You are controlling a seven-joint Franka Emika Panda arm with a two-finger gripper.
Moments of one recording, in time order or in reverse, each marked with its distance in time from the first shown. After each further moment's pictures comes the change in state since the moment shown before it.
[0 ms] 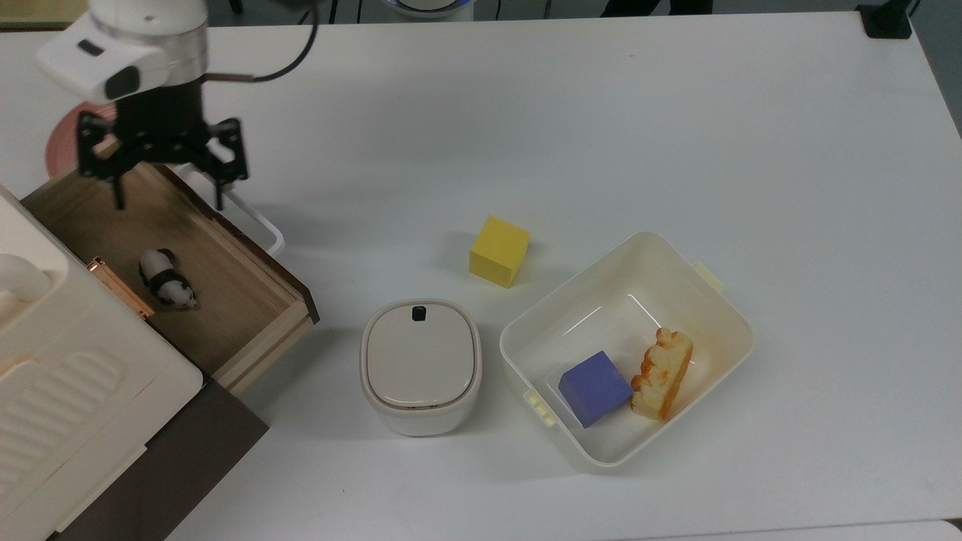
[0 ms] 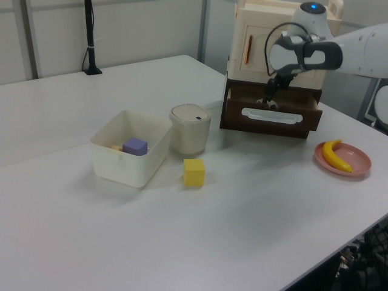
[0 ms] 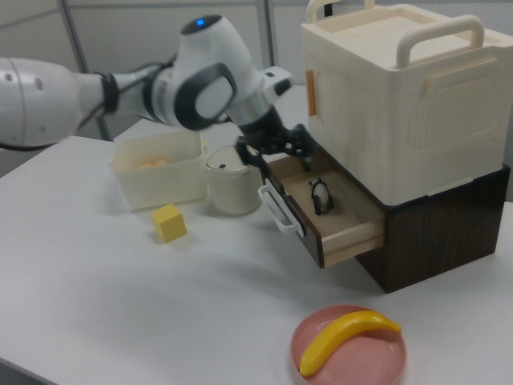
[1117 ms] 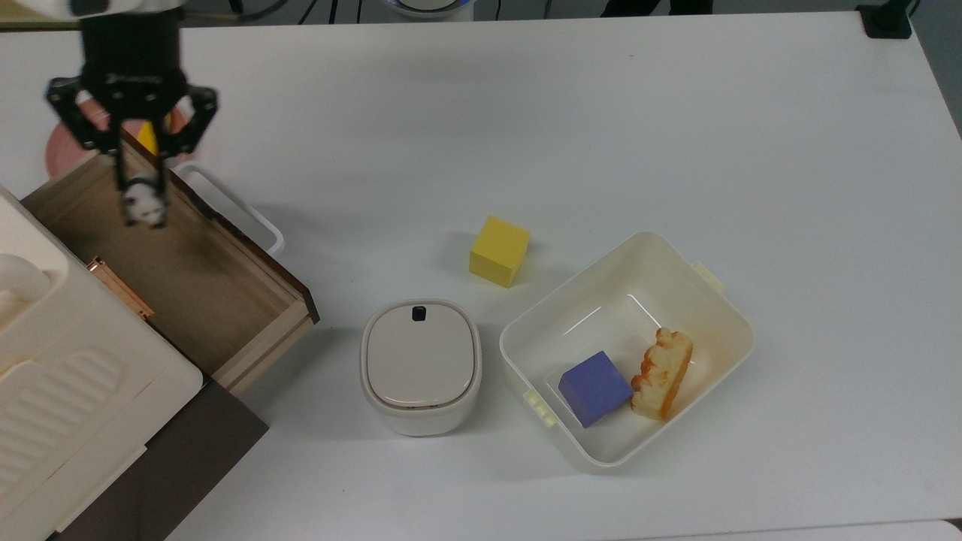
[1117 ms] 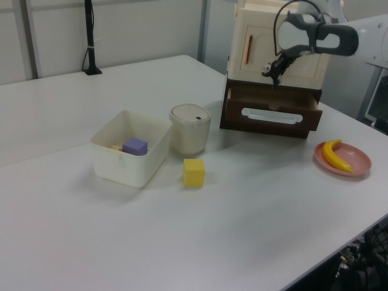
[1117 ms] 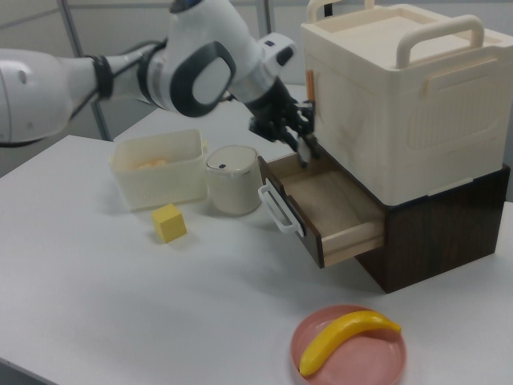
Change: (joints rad) arm -0.041 -0.060 0.025 0.026 0.022 0.059 -0.062
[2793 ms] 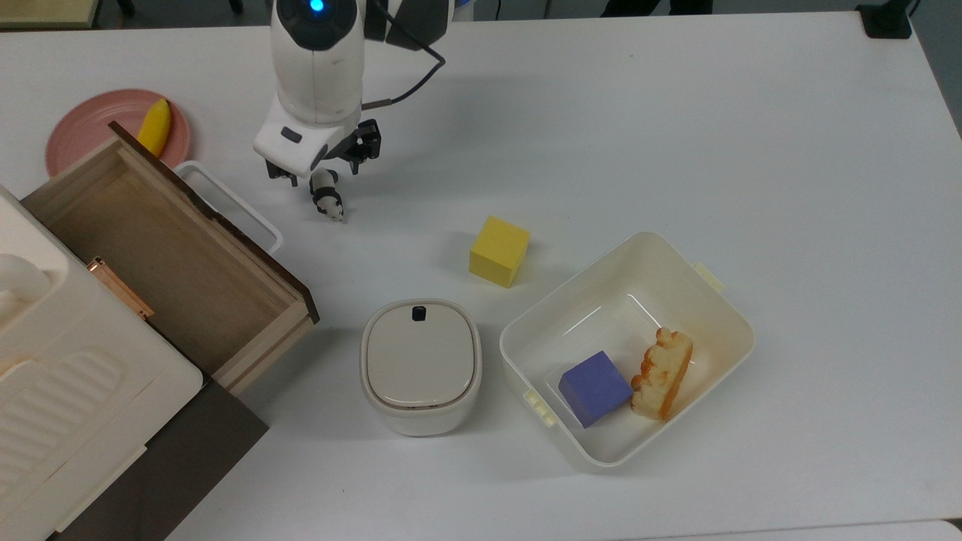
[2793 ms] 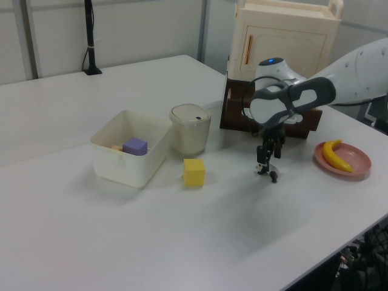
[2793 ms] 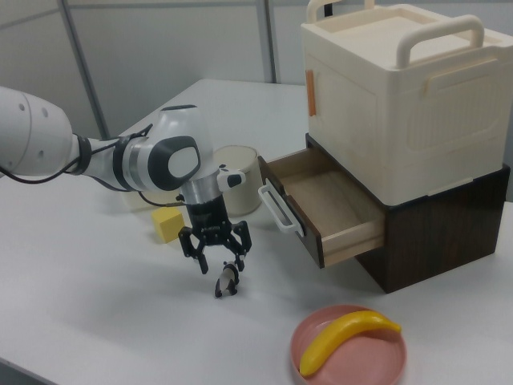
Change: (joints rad) arm 0.009 0.005 0.190 -0.386 -0.209 -0.237 0.190
